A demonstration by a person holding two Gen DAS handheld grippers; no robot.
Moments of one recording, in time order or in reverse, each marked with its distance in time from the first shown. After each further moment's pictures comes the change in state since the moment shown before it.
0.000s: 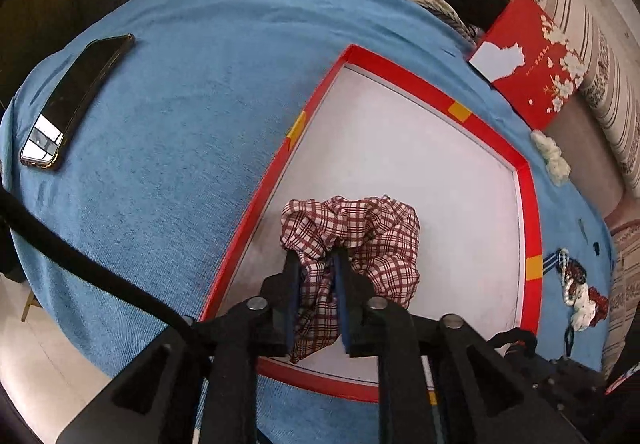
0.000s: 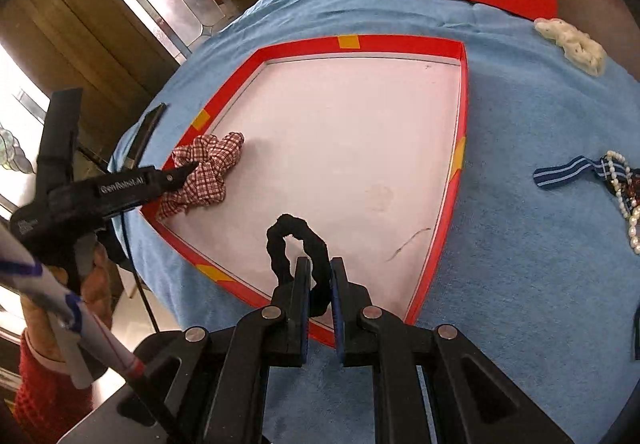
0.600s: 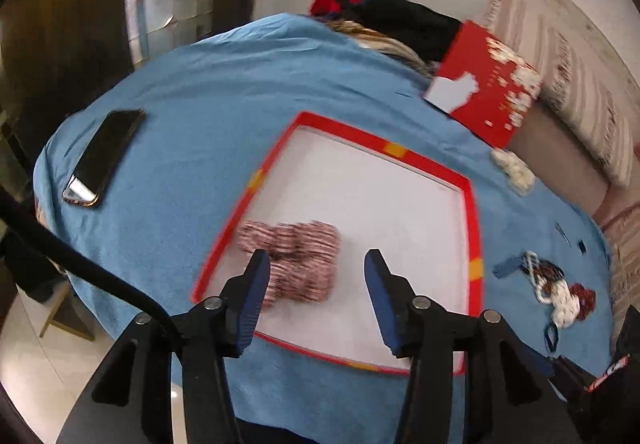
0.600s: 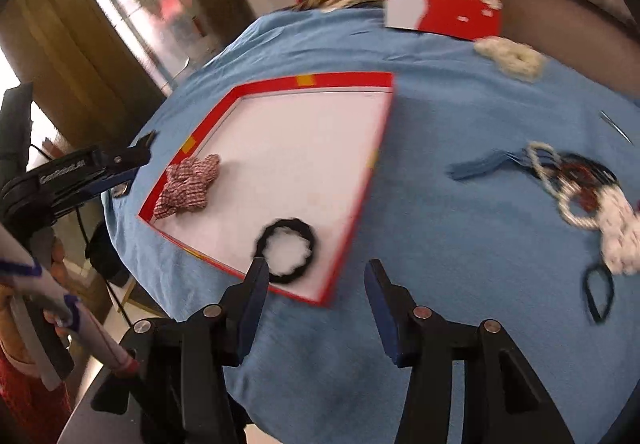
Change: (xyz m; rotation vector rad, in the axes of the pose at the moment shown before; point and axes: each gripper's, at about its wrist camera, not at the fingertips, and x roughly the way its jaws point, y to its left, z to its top) left arm -0.085 -0.057 -0.026 0.106 -0.179 0.011; right arm -0.071 -0.032 -0.036 0.057 -0.129 -0.067
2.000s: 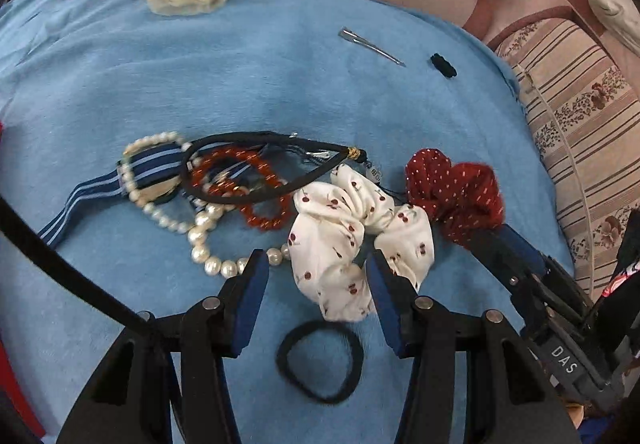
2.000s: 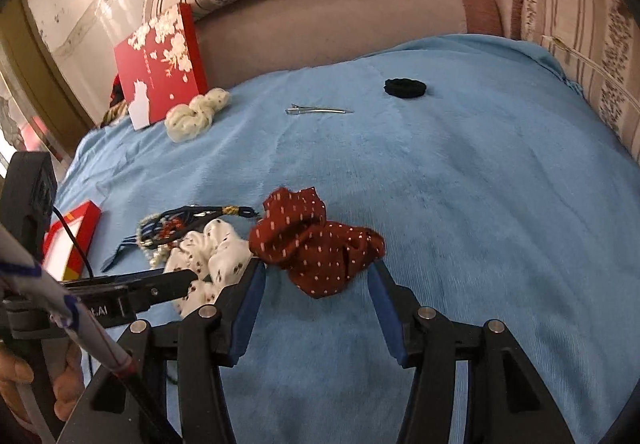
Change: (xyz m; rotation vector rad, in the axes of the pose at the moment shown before) left arm 0.150 -0.399 -0.101 0.412 0.422 -0.391; right arm -0.100 -0.314 -0.017 0.320 -0.194 -0.327
